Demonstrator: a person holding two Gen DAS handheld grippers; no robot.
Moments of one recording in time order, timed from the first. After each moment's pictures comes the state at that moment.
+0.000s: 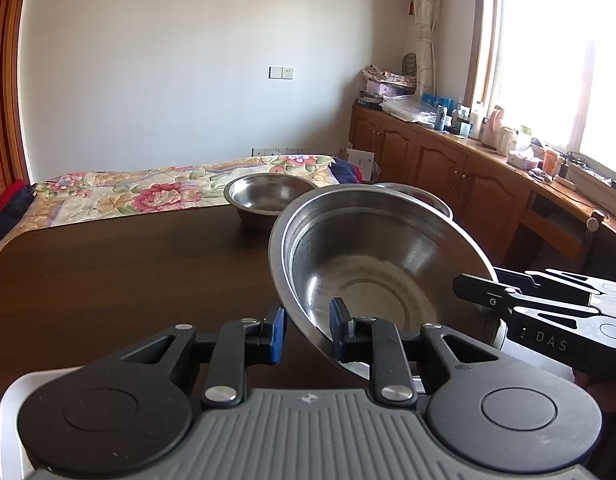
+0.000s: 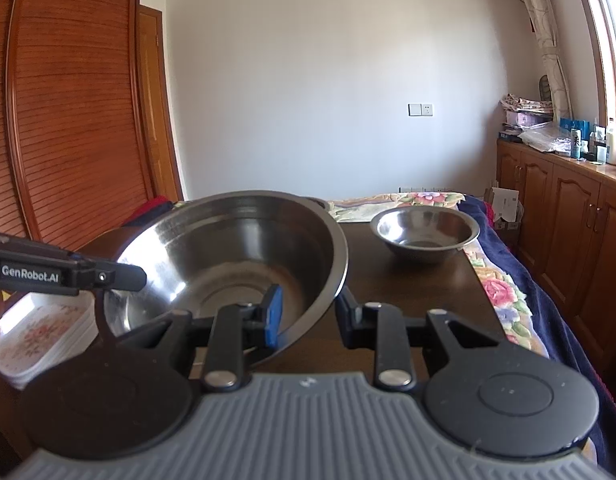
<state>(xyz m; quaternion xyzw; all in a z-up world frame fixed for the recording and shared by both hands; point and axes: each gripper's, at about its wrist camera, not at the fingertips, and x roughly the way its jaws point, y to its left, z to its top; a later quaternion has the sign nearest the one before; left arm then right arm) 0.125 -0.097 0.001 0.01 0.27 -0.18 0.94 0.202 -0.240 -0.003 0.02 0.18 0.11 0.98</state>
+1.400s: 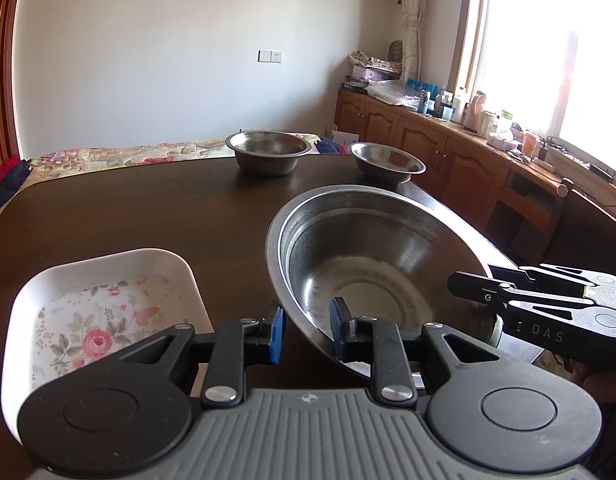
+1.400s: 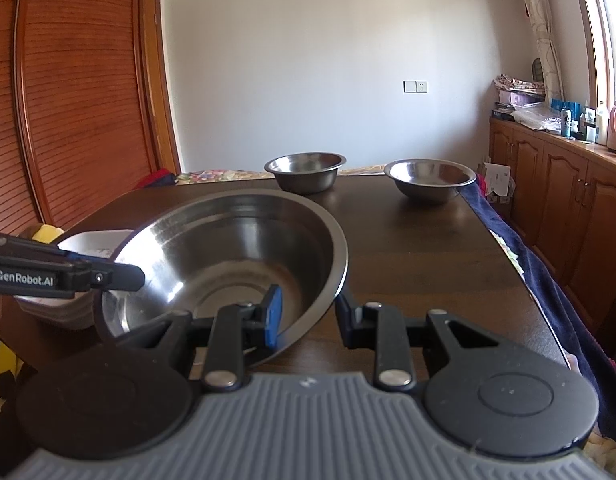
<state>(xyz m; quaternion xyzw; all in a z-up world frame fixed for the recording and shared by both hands) 0.070 -0.063 -0.023 0.00 0.30 -0.20 0.93 0.147 -0.215 -0.021 0.02 0.21 0.09 0.97</state>
